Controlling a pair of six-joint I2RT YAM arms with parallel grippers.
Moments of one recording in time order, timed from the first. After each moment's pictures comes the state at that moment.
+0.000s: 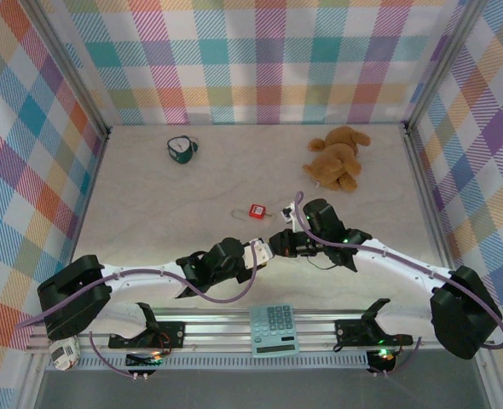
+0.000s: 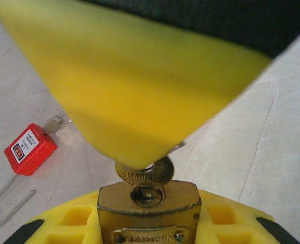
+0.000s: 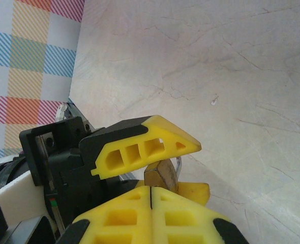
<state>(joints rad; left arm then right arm) -1.05 1.32 0.51 0.24 -0.15 0.29 0.71 1.20 0.64 -0.11 -0.58 0.75</state>
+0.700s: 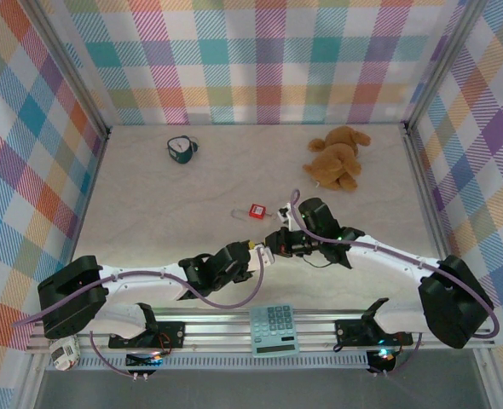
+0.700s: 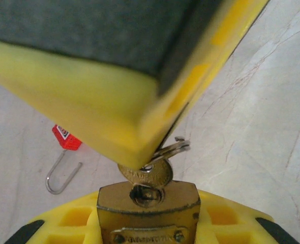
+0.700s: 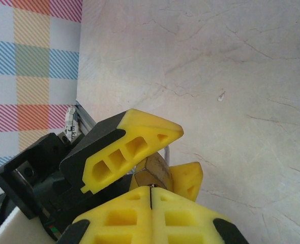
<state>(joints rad) -1.12 1.31 0.56 0.09 -0.39 0.42 0.71 1.28 0.64 -0.03 -0.62 0.86</state>
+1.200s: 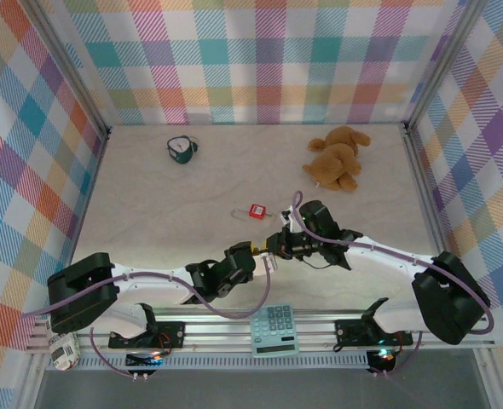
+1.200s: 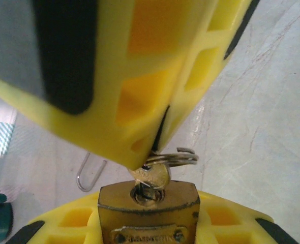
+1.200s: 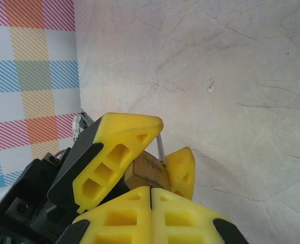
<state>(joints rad) -1.18 1.37 0.54 0.18 -0.55 0.55 0.70 1.31 0.60 0.03 -0.64 0.99</state>
